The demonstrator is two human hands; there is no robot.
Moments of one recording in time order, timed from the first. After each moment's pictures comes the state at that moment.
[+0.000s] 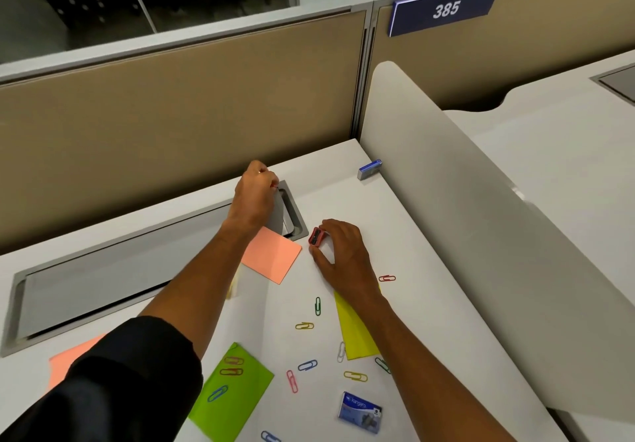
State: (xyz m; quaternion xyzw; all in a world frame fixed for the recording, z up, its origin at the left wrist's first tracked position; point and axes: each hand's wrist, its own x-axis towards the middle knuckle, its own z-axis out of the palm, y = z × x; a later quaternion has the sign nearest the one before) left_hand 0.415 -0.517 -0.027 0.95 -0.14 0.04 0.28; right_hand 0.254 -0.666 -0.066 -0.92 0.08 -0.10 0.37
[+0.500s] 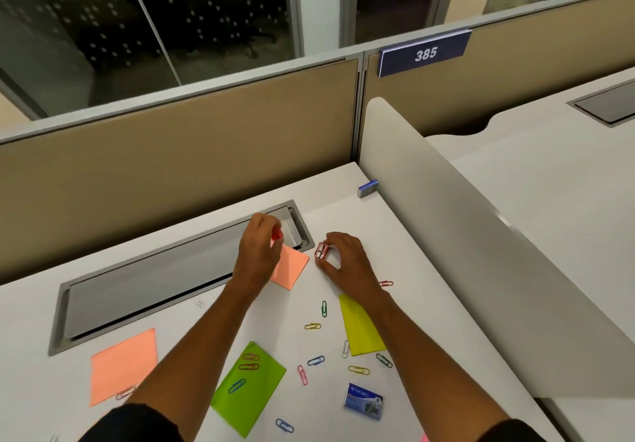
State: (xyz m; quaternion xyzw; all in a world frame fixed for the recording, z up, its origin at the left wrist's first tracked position) left_hand 0.323 -0.486 -0.012 0.92 -0.20 0.10 0.33; right_hand 0.251 -0.671 -0.052 -0.90 0.07 -0.06 0.41
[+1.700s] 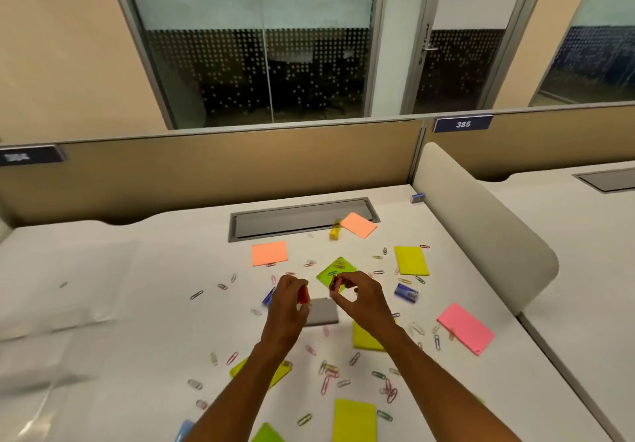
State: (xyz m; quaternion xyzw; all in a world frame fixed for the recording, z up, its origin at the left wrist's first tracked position) left_hand -0.030 -0.289 0.048 0.90 -0.13 0.12 0.40; right_hand -0.025 -0.480 0.048 -0.89 -0.07 -0.13 0.44
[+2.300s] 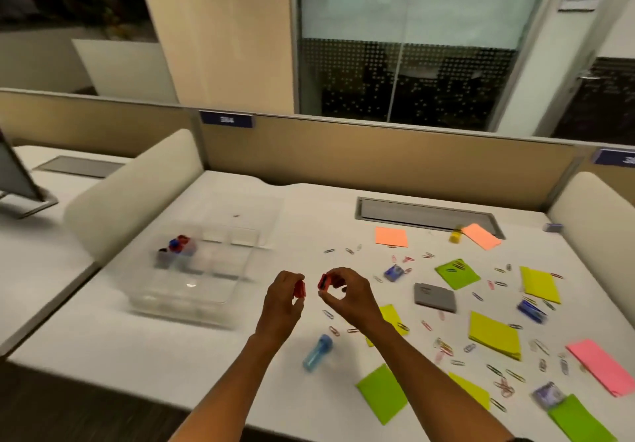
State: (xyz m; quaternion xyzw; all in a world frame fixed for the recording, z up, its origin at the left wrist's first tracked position) left_hand -0.191 -0.039 0.064 0.90 0.02 0.22 0.36; right_hand -0.123 -0.208 0.069 -0.86 -0.25 -0.03 0.45
